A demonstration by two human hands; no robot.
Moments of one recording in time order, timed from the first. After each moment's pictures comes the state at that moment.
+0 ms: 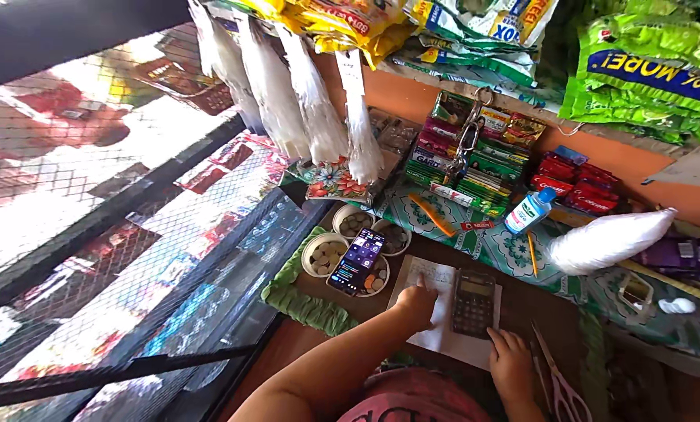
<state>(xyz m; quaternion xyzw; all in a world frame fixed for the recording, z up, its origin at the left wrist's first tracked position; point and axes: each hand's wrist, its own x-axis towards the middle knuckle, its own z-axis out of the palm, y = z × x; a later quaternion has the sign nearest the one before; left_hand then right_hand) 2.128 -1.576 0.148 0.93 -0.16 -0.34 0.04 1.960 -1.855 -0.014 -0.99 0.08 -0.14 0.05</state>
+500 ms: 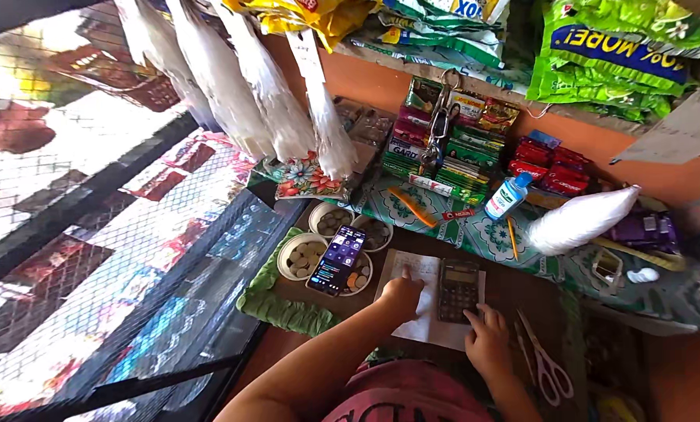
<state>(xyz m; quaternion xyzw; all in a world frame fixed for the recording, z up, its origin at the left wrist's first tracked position) 2.133 -1.574 0.164 0.92 -0.18 -0.35 0.03 1.975 -1.817 0.033 -0.99 0.09 -0.08 0.09</state>
